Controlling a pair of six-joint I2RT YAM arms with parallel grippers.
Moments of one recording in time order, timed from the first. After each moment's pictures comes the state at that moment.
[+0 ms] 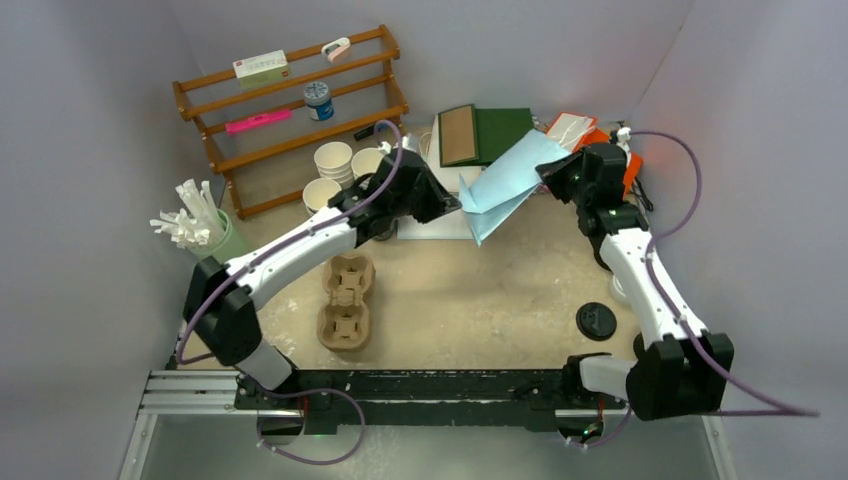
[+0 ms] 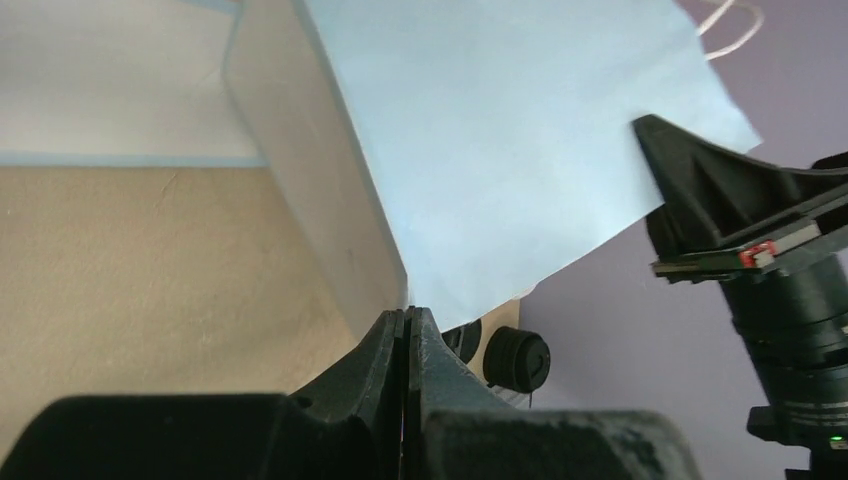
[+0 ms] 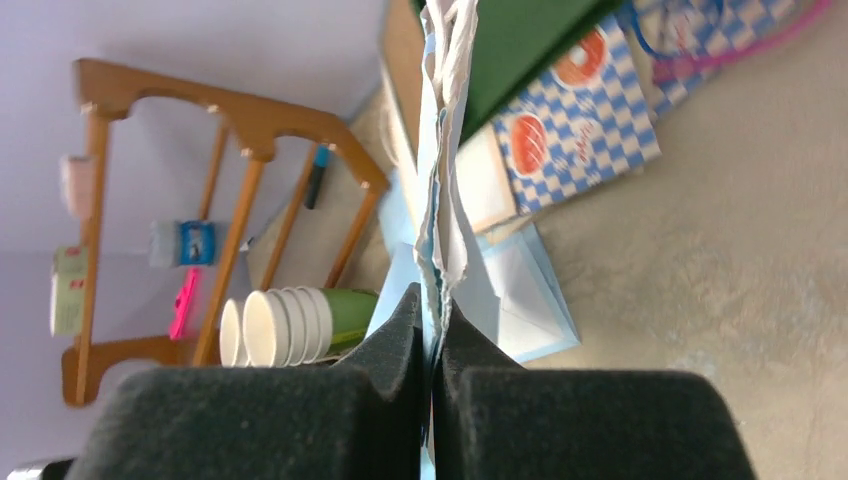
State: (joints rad) left arm -0.75 1.61 1.39 -0.30 0.01 -1.09; right arm 0.10 1.27 1.05 -0.25 0.01 1.00
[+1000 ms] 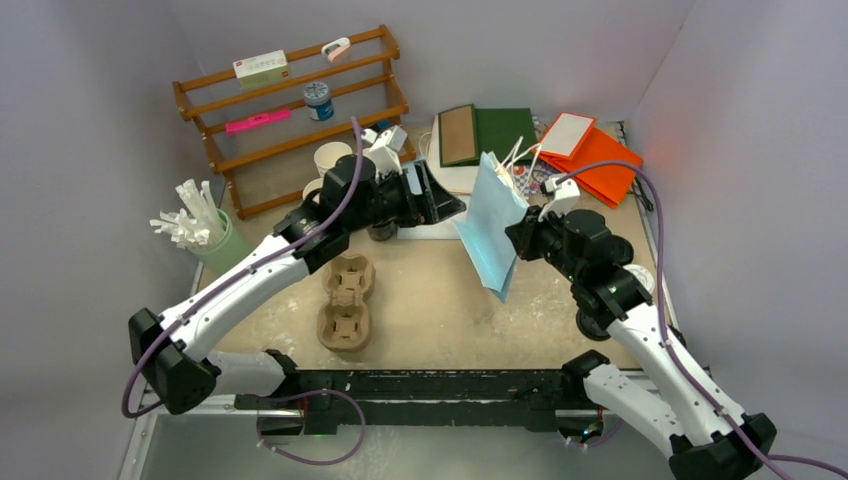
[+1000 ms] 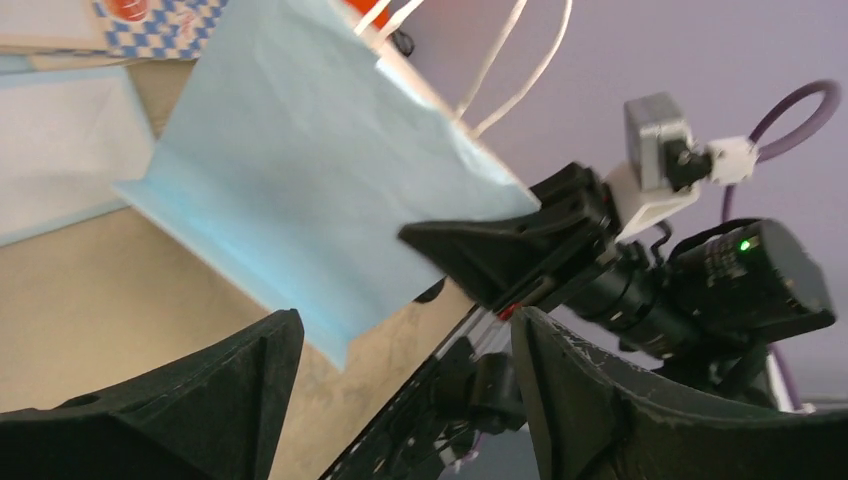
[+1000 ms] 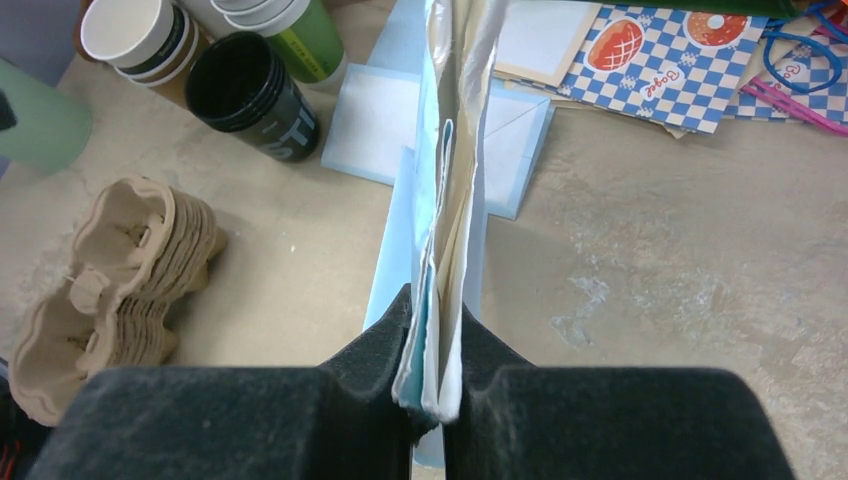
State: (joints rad) left arm -0.75 1.26 1.25 -0.28 0.19 -0.80; right arm 0.46 0.81 0.78 -0.33 -0.02 0.28
